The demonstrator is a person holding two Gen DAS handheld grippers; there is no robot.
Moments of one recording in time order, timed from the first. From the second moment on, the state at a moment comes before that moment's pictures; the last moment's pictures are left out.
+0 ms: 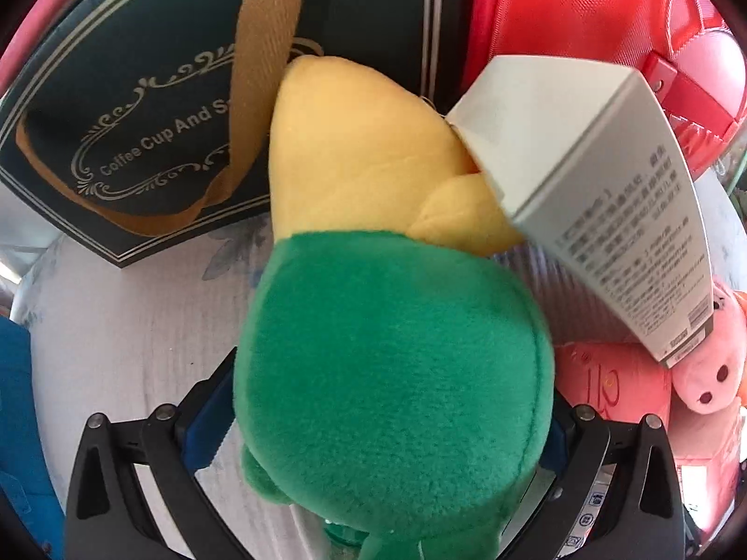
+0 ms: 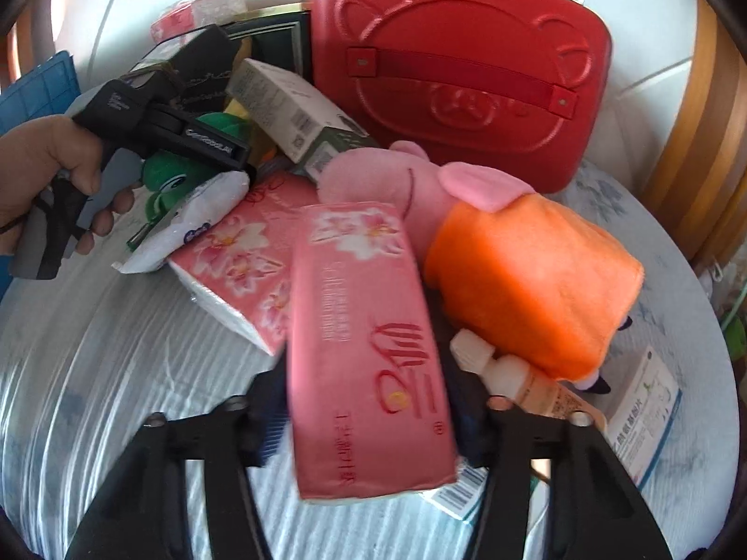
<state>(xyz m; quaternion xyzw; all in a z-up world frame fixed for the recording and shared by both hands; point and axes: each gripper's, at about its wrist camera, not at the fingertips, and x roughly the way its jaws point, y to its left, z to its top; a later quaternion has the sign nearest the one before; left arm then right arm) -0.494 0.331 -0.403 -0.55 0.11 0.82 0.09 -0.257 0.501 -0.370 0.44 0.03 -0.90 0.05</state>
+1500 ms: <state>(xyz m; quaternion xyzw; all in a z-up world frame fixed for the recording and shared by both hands) -0.250 0.208 -0.217 -0.49 0.02 0.86 0.14 -0.110 0.434 -0.199 0.41 0.01 -0.91 0.06</state>
